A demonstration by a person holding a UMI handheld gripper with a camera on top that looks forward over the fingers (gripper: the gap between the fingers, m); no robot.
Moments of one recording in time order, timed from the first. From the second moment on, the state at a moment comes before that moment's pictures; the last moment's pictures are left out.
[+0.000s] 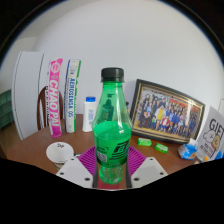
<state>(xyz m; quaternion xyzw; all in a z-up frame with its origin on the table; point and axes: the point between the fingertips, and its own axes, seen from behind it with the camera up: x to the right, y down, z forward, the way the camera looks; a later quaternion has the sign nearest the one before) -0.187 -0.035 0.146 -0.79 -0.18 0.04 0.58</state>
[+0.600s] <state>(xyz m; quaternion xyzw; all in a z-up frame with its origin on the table) -0.182 -0.031 0.074 -0.81 -0.13 0.09 0.57</state>
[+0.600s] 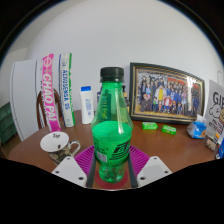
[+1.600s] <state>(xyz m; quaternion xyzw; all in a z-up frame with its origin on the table) -0.117 -0.286 0.166 -0.90 0.00 -0.06 0.42</state>
